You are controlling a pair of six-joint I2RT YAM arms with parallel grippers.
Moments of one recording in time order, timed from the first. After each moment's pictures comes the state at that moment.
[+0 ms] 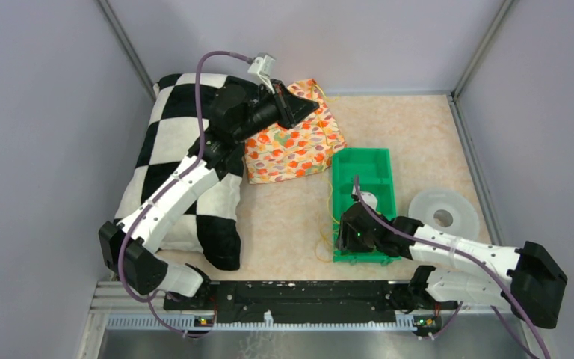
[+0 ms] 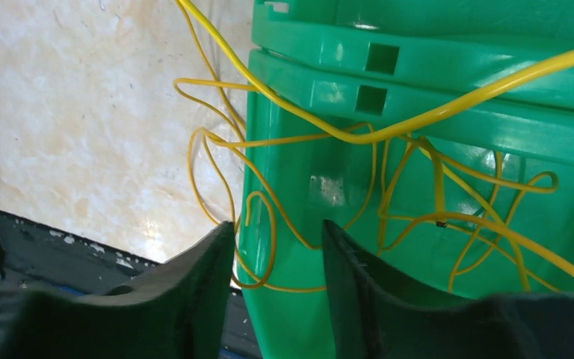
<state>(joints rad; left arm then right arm) -0.59 1.42 1.44 0.06 0.37 -0.58 0.98 1.03 0.56 -0.52 0.19 0.91</state>
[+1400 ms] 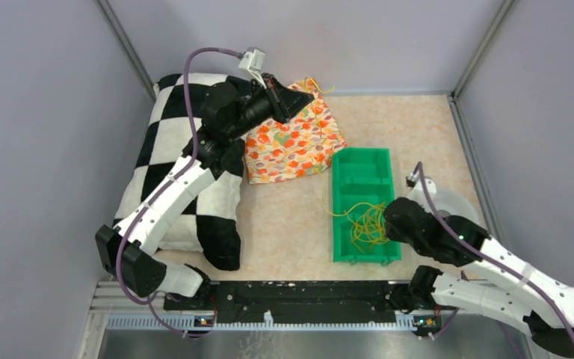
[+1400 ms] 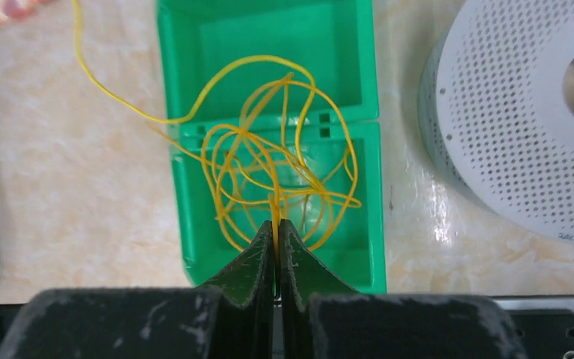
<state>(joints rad) -0.56 1.40 1.44 0.10 0.36 -0.60 0.97 0.67 0.88 -1.12 0.60 0.97</state>
